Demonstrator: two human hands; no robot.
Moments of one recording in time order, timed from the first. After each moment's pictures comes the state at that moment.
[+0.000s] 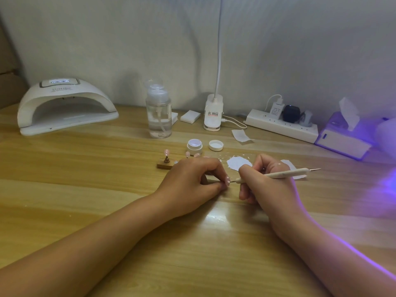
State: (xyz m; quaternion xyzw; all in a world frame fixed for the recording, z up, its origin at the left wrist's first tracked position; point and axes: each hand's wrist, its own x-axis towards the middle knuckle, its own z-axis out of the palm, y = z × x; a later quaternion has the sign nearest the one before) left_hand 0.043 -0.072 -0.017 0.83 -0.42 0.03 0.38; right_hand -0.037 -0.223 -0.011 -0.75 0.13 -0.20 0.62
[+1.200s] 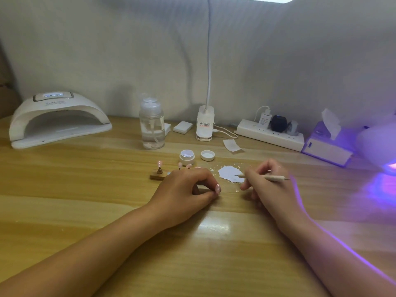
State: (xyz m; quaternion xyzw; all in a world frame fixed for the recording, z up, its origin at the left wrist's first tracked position) left_hand 0.039 -0.074 -0.015 0.82 -0.40 0.01 0.40; right_hand -0.033 -0.259 -0.015 -0.80 0.20 -0.24 0.52
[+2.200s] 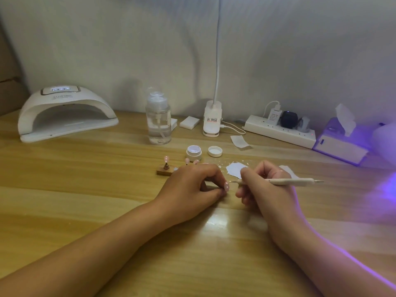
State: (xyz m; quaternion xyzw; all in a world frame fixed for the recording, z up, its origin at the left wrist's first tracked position) left_hand 0.044 -0.073 -0.020 0.81 -0.42 0.02 0.40; right_hand -0.039 -0.221 -0.010 -0.70 0.15 -0.22 0.66
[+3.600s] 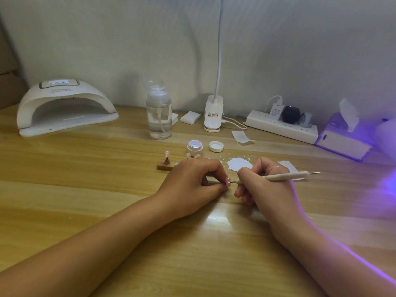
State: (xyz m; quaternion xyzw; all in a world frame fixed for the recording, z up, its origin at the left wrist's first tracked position) left_hand 0.043 -0.073 -0.018 0.82 -0.41 0.02 0.40; right_hand -0.037 -0.222 -0.015 -0.75 0.14 -0.20 0.61
